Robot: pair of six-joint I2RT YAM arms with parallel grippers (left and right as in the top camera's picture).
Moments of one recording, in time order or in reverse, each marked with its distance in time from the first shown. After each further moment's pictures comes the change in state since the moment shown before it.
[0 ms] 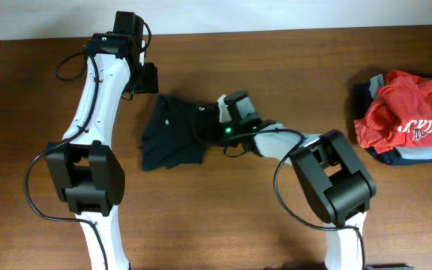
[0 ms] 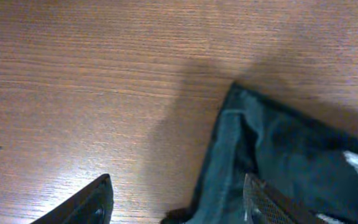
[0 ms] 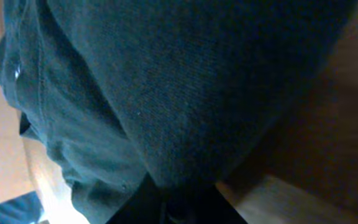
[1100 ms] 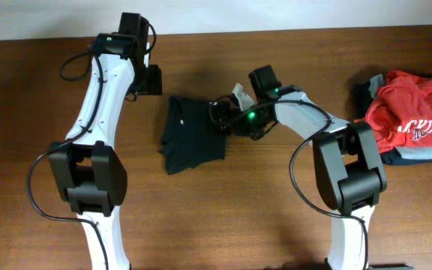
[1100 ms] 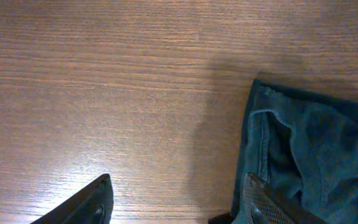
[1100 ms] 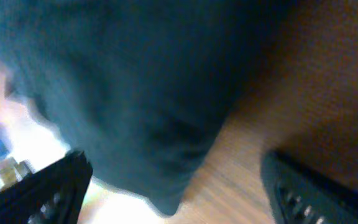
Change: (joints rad) left arm -0.019 0.000 0.000 -0.019 0.000 0.000; right arm -0.152 0.032 0.268 -0.644 -0.129 -0.487
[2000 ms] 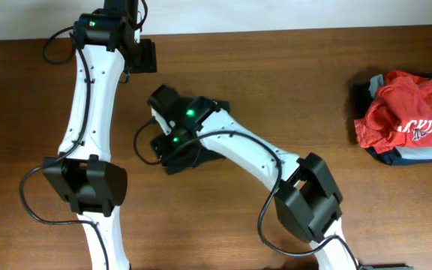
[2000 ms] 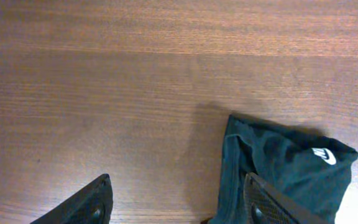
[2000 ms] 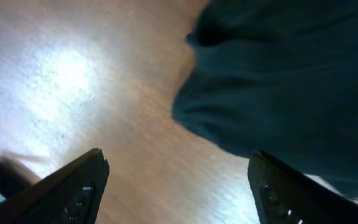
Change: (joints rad) left arm -0.002 0.000 0.295 -0.132 -0.010 -0.004; right arm 0.465 0.020 0.456 -0.421 0.432 0.071
